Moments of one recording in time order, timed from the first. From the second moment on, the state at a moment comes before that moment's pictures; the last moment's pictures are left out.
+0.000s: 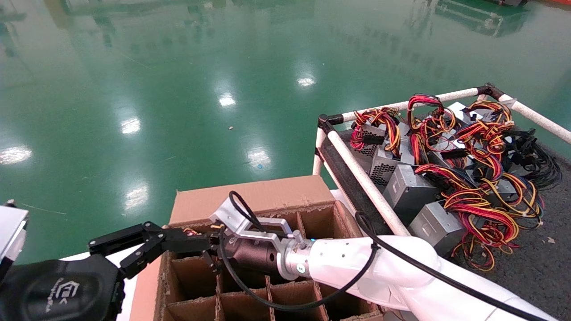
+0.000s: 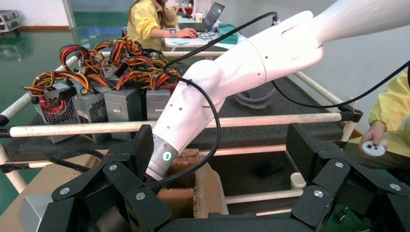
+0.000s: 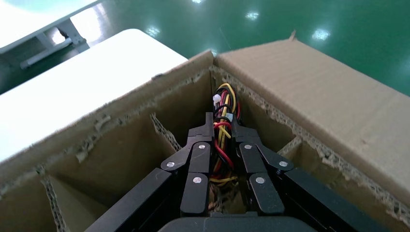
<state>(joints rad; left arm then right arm) -1.09 0.59 0.34 -1.27 0.69 1.47 -0.15 1.49 -1.37 -1.30 0.67 -0.74 -0.62 0.05</state>
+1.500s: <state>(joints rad) -1.09 0.59 0.34 -1.27 0.69 1.47 -0.15 1.79 -1.08 -0.95 0.57 -0.12 -1.12 0.08</state>
